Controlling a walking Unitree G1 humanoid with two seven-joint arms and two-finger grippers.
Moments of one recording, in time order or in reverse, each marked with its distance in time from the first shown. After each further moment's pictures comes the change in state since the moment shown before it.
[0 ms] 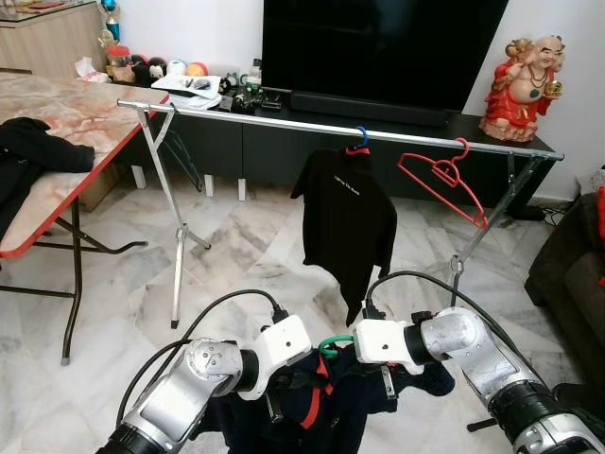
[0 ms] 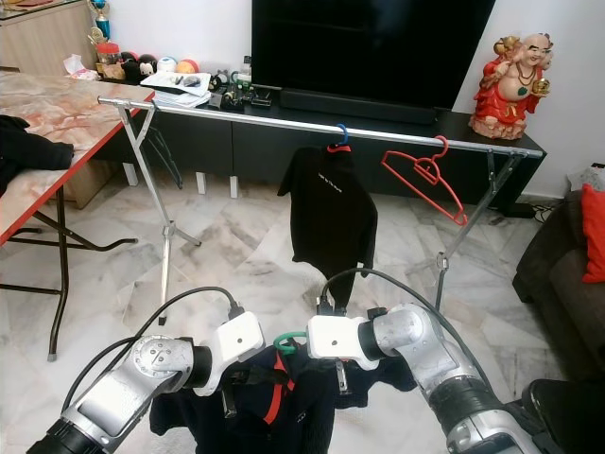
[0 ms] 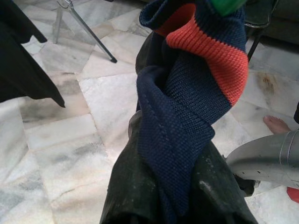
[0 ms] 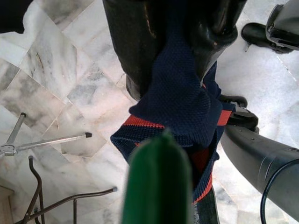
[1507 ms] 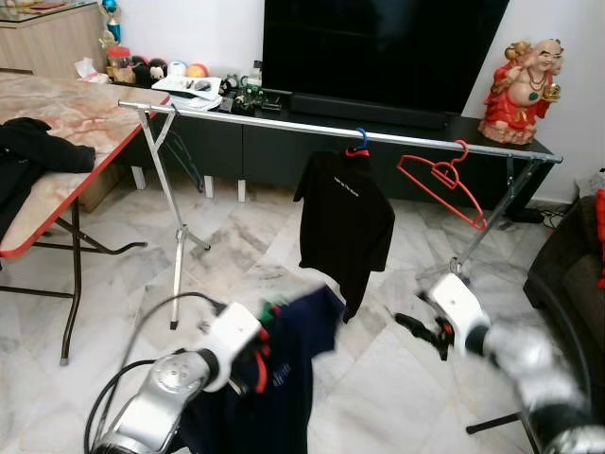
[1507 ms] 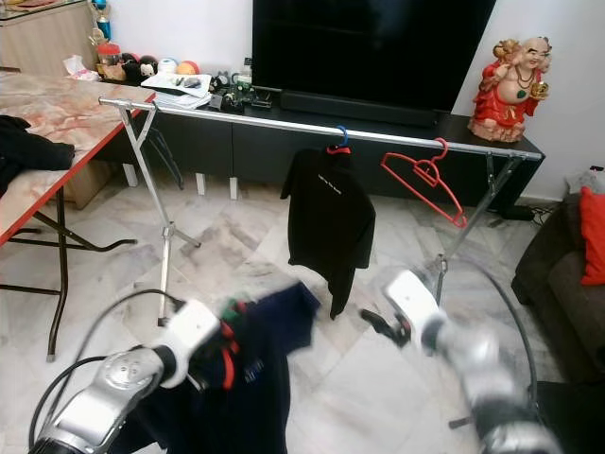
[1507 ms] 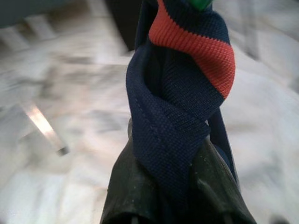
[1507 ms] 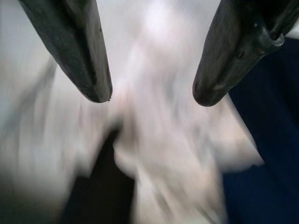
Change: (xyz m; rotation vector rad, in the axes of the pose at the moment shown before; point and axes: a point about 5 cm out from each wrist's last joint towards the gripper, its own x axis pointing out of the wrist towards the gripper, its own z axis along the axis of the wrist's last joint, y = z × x) left arm -0.047 0.044 -0.057 -0.241 0.050 0.752; right arm -0.033 0.054 -0.122 0.936 0.149 -0.933
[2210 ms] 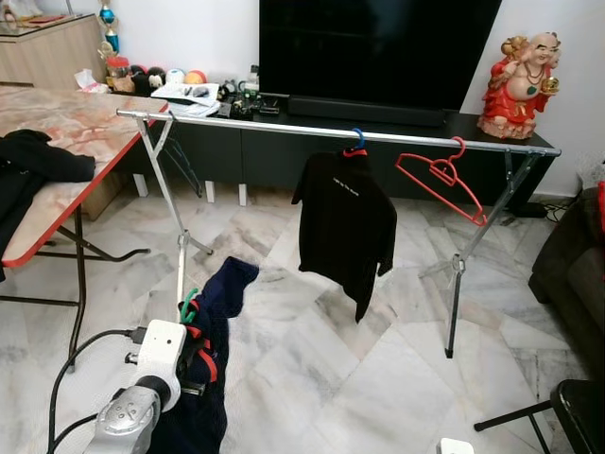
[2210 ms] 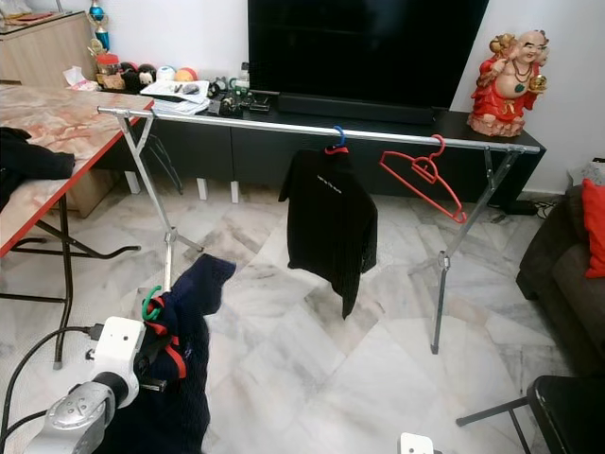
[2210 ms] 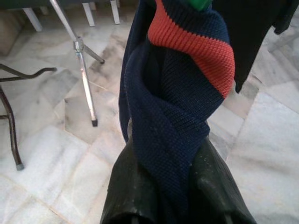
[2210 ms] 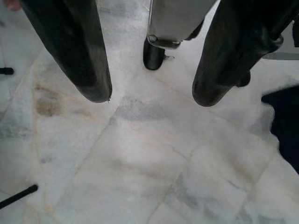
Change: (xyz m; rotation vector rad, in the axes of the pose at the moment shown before) left arm -0.033 0.020 -0.052 -0.236 -0.005 0.263; right arm -0.030 0.090 -0.139 0.441 0.416 -0.222
